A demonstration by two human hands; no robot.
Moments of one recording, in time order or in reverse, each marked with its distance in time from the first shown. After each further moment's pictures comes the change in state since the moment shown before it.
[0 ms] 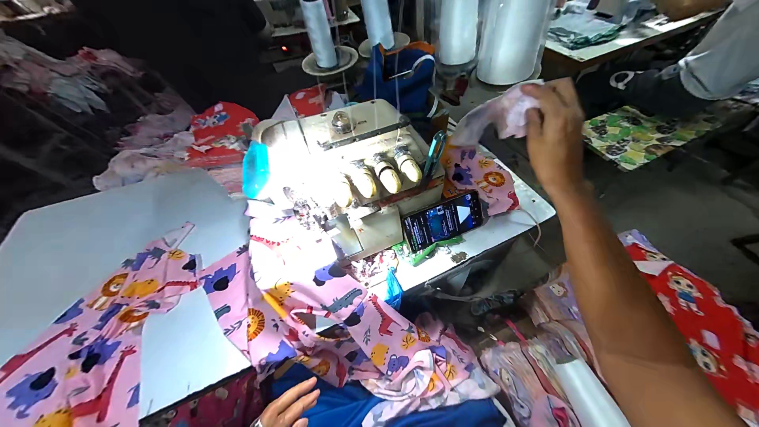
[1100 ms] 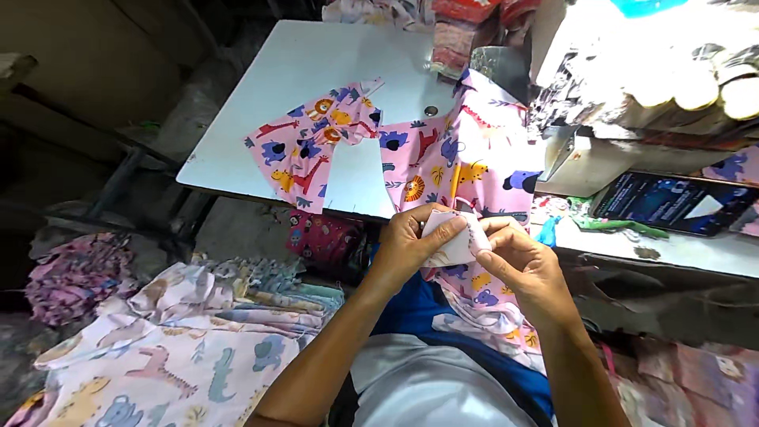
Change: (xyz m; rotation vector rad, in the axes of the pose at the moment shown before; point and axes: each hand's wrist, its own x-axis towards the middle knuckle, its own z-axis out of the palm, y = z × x) left_hand 0.060 0.022 -0.008 -0.684 0.407 -0.275; right_hand -0.219 -0.240 0.064 1.431 -0.782 0.166
